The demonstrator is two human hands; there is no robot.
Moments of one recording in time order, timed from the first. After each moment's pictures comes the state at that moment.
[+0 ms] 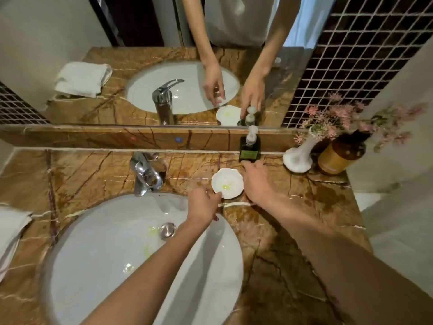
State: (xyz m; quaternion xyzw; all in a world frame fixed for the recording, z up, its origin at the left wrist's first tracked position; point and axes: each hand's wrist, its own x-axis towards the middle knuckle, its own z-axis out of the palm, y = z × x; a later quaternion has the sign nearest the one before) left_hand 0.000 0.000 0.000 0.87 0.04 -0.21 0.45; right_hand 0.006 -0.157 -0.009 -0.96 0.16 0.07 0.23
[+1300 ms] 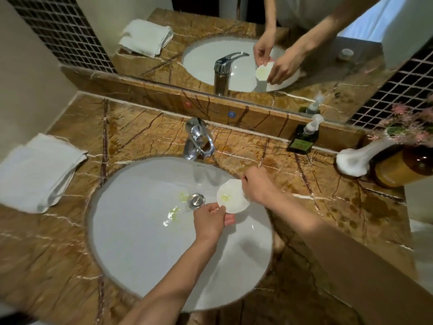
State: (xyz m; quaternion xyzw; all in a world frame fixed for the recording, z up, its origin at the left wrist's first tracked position) left_hand -0.079 0.073 -0.024 0.65 0.33 -0.14 0.67; right_hand -0.001 -0.056 -0.008 -0.95 0.04 0.20 0.24
